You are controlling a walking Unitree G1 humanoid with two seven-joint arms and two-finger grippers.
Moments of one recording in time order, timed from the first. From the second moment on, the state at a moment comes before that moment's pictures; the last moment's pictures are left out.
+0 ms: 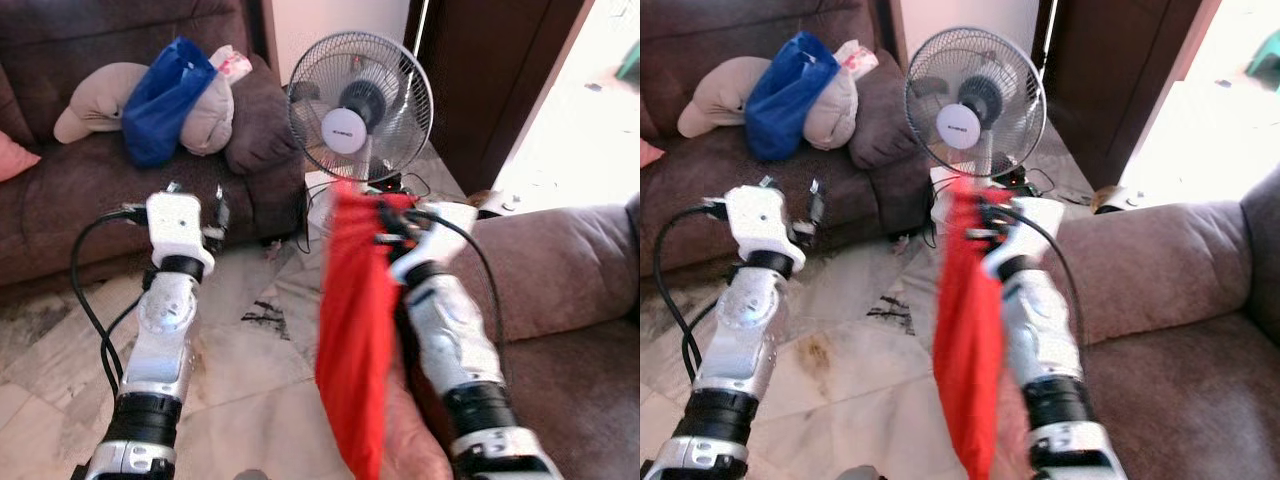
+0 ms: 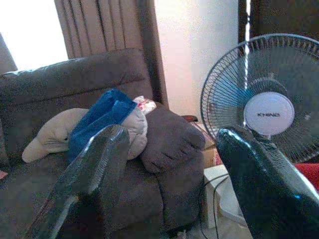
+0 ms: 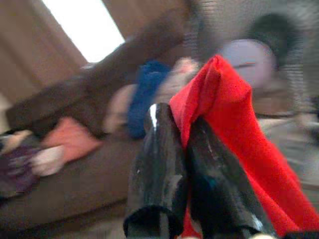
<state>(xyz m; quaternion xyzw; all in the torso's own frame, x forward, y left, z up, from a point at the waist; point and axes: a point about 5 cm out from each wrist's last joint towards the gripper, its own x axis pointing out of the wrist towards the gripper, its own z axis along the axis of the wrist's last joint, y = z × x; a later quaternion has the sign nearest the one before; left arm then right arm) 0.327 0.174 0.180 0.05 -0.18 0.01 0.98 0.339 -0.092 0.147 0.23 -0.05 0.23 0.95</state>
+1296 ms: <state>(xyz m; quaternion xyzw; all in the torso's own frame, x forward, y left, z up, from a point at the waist) 0.300 0.165 0.152 0.05 -0.13 -0.03 0.99 0.330 -0.181 0.100 0.20 0.02 -0.01 0.98</state>
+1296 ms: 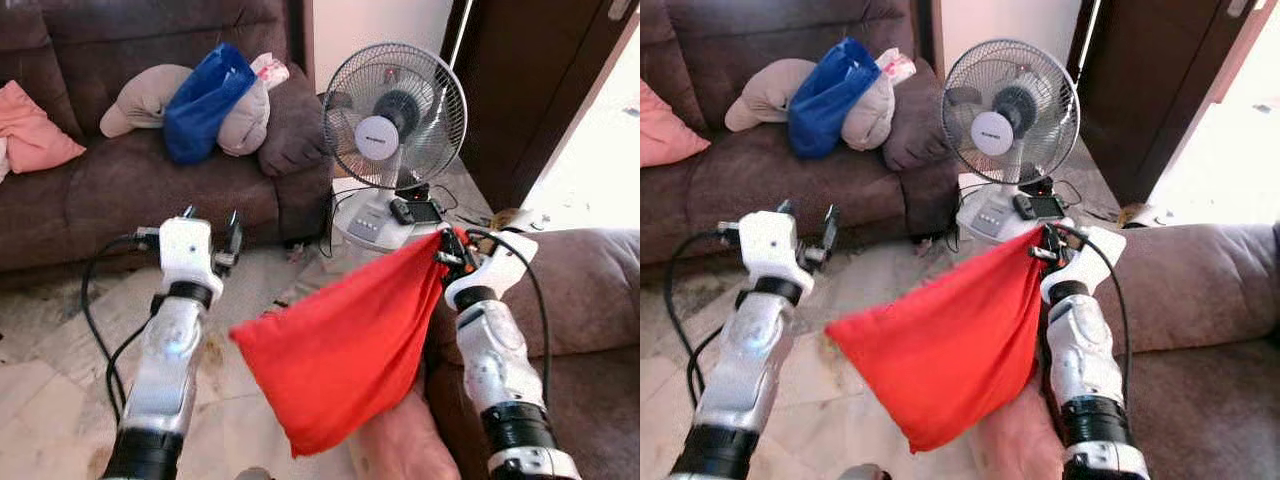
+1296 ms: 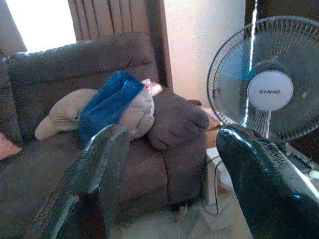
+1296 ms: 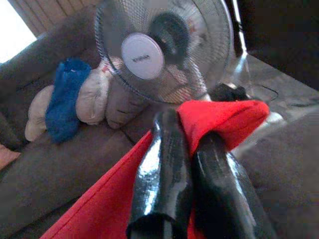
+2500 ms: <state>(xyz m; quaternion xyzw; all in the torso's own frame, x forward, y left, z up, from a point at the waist) 0.283 0.227 0.119 -0.19 -0.05 0.08 0.98 0.335 -0.174 0.098 0.20 0.02 0.00 0.98</state>
